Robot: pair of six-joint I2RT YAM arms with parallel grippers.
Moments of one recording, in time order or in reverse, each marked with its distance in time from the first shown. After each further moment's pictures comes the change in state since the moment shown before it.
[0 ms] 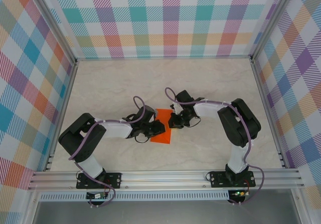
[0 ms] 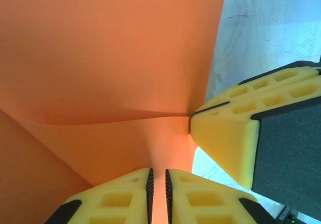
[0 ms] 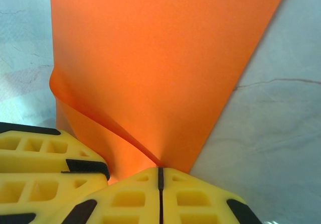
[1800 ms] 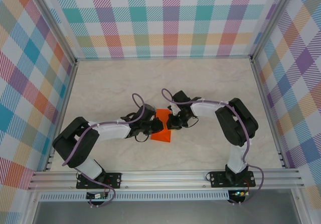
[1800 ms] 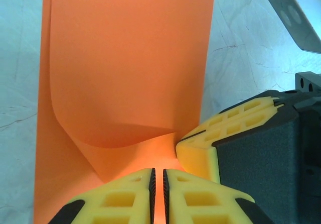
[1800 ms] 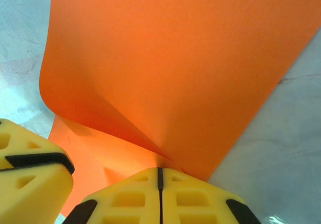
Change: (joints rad) left arm -0.023 -0.077 0.031 -0.107 -0.157 0.054; right arm 0.033 0.027 0.040 -0.055 0.016 -0.008
